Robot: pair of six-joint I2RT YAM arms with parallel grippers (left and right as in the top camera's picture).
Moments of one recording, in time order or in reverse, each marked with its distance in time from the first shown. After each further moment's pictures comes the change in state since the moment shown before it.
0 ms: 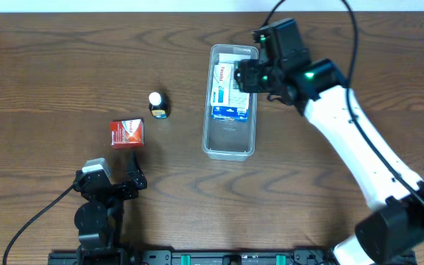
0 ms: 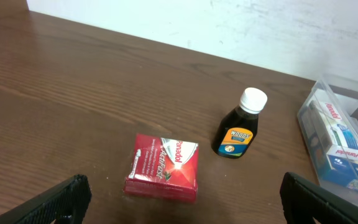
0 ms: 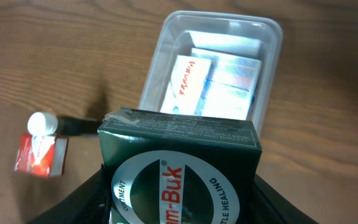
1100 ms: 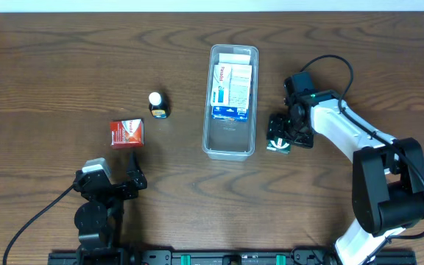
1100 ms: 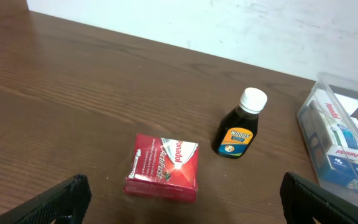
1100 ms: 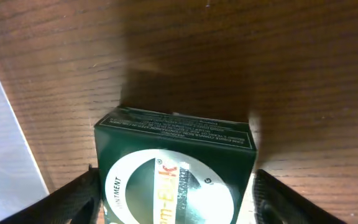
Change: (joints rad) left arm 0.000 0.000 0.000 0.000 0.000 0.000; right arm -0.207 0.109 -0.462 0.002 -0.059 0.041
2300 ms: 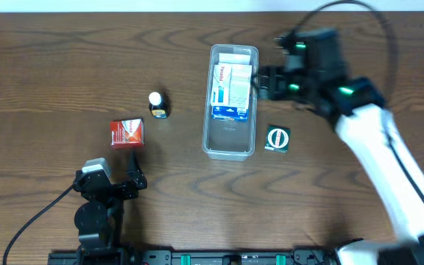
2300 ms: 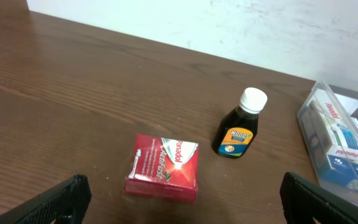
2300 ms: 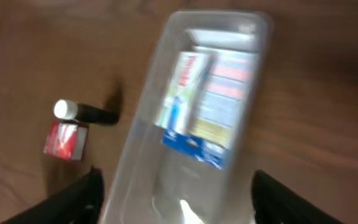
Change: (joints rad) left arm 0.000 0.000 0.000 0.000 0.000 0.000; right arm 0.049 -0.356 0.273 -0.024 -0.101 -0.114
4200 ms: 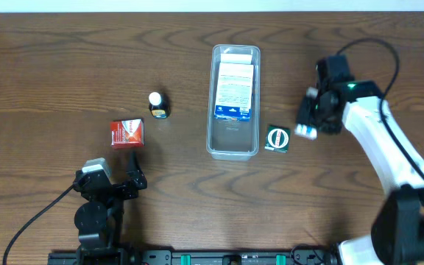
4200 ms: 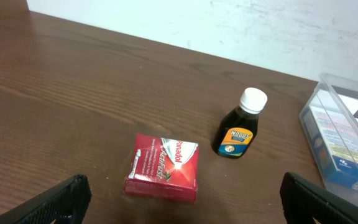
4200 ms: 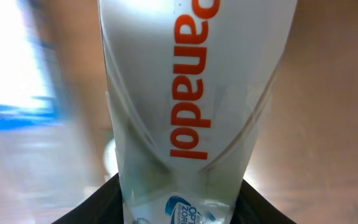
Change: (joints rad) left arm 0.000 0.000 0.000 0.000 0.000 0.000; right arm -0.144 0.122 -0.116 -0.140 0.167 0.139
